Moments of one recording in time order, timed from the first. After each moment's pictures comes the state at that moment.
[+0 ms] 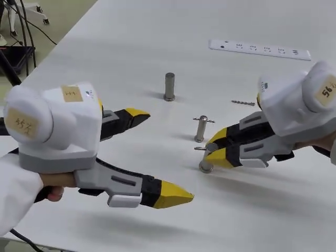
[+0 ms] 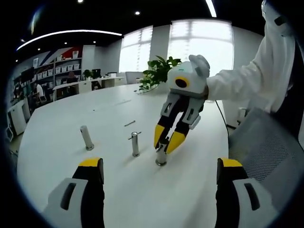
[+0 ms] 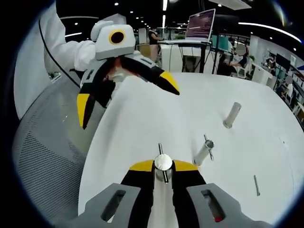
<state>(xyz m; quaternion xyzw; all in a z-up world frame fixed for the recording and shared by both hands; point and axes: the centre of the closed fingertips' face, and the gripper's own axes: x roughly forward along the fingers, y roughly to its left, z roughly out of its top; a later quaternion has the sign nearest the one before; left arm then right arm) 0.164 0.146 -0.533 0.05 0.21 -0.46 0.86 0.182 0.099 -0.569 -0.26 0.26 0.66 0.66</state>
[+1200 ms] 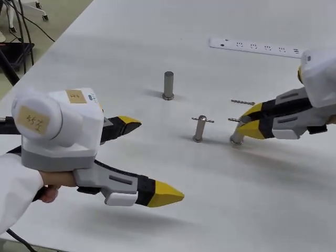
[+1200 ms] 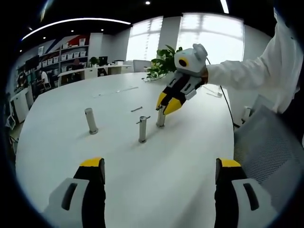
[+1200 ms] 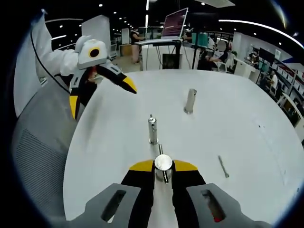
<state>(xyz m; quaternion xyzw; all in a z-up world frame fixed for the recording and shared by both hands) 0.167 0.158 -0.551 0.04 0.26 -0.43 0.86 0.245 0.046 -0.559 -0.26 0.27 0.60 0.71</state>
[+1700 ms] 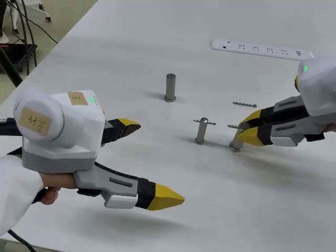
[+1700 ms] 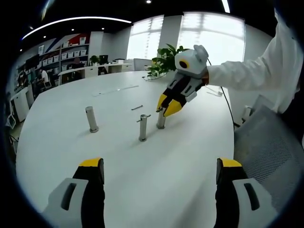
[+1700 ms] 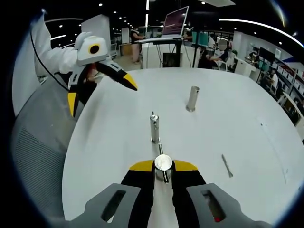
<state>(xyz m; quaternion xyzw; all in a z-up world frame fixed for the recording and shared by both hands) 0.166 0.160 -0.552 0.04 0.27 -0.43 0.86 0.243 0.049 -0.565 -0.26 0.28 0.60 0.70</state>
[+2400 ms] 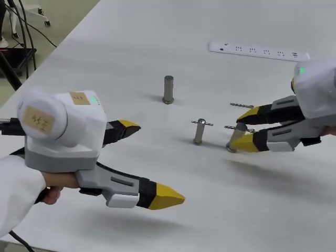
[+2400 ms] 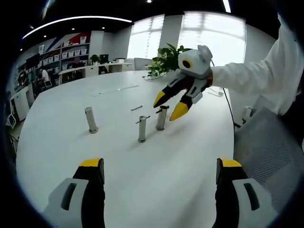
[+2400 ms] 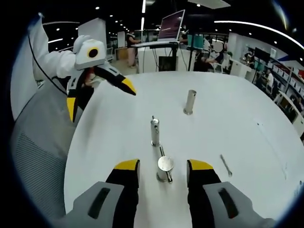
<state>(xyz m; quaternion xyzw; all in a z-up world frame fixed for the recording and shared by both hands) 0.167 0.155 -0.547 0.04 0.27 -0.42 0.86 0.242 0.047 -0.556 -0.24 0.27 0.59 0.73</state>
